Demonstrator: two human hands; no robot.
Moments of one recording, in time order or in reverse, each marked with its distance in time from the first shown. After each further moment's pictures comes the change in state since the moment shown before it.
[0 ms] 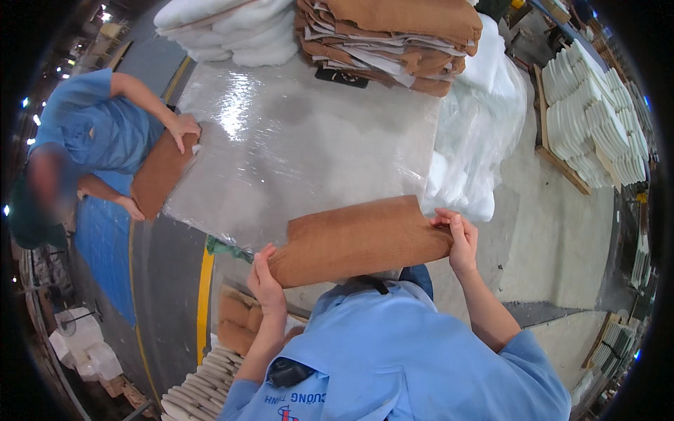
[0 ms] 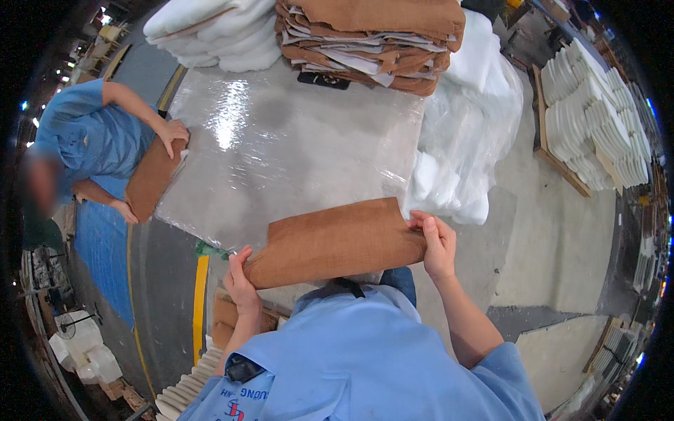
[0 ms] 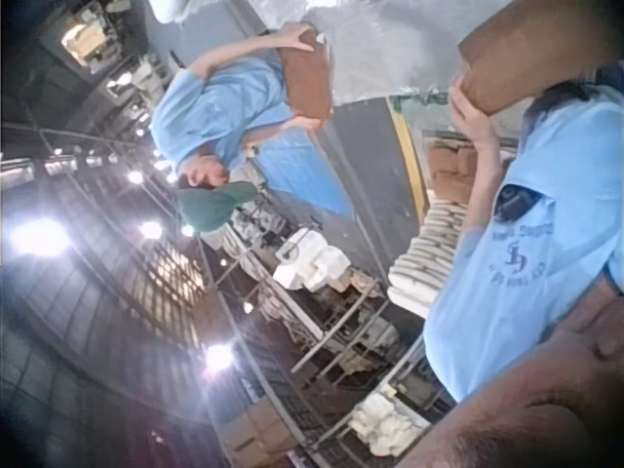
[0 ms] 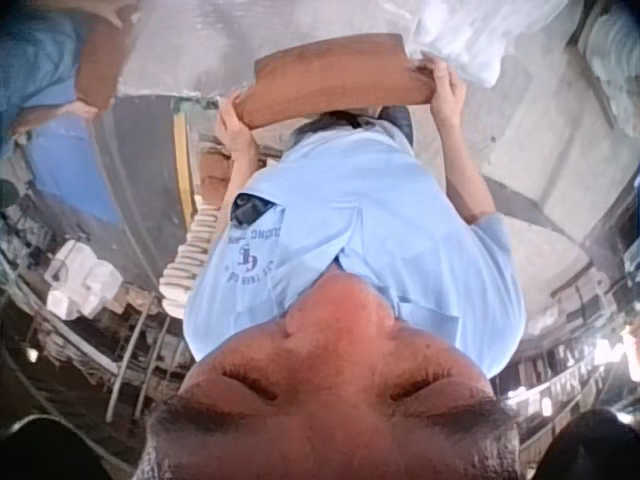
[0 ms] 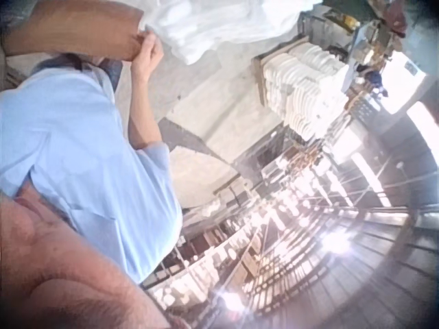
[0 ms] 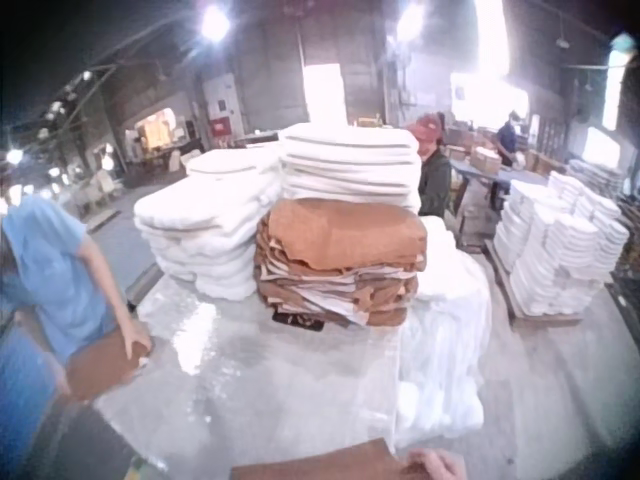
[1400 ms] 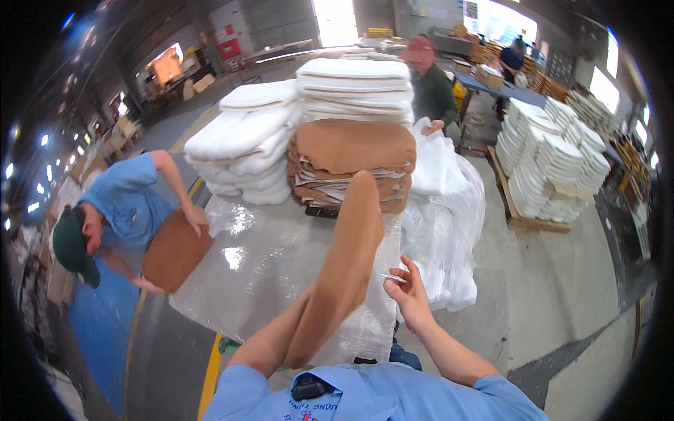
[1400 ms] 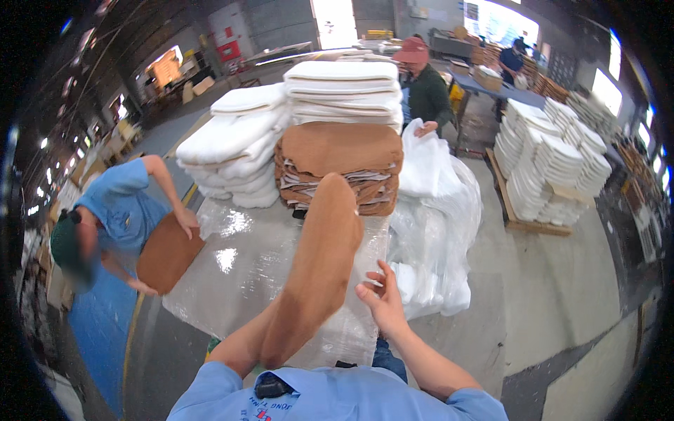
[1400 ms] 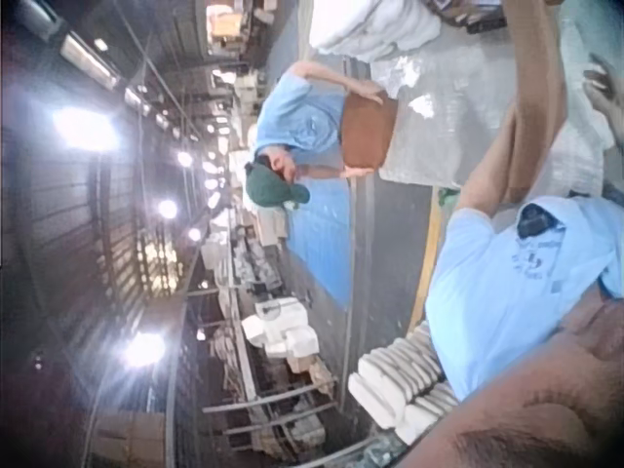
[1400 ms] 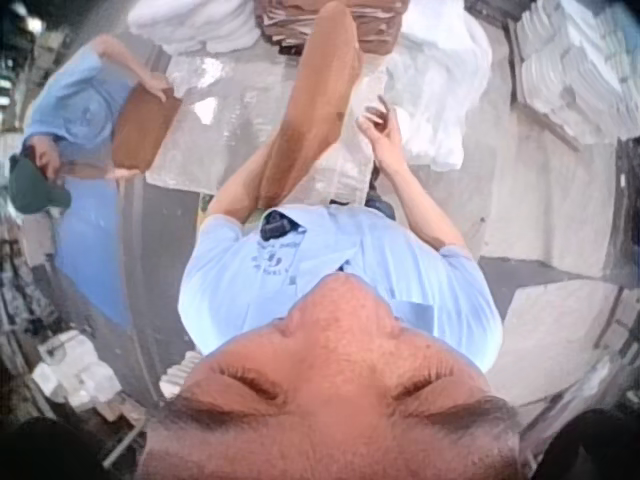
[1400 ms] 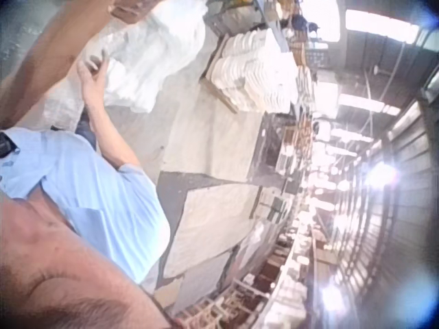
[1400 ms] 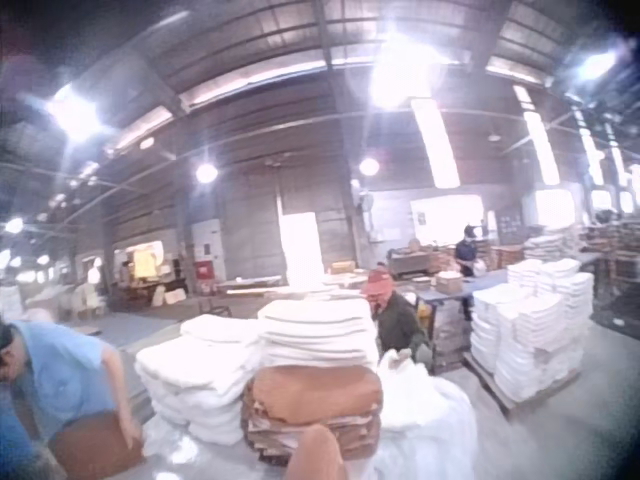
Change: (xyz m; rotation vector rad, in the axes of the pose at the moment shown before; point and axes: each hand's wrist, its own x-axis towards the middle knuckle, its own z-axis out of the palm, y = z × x) left_hand 0.074 0.114 0.180 -0.355 -1.540 -0.465; right_hand -0.013 -0.090 0.047 0.316 -0.053 0.016
